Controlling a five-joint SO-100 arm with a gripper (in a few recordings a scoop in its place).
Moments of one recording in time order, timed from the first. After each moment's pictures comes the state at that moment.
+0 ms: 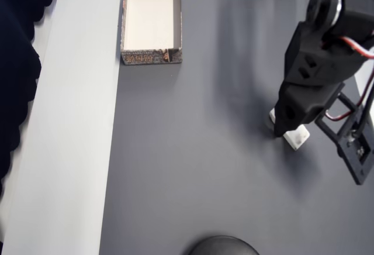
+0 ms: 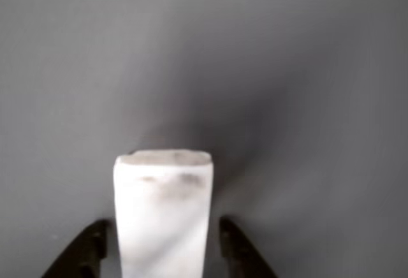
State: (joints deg) arm 15.6 38.8 38.3 89.6 53.2
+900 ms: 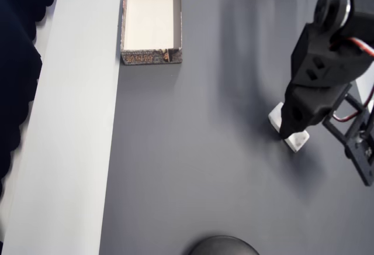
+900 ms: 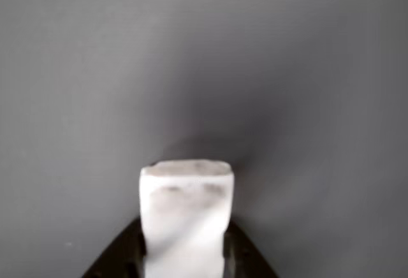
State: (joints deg) arm 14.4 38.8 38.3 89.6 54.1
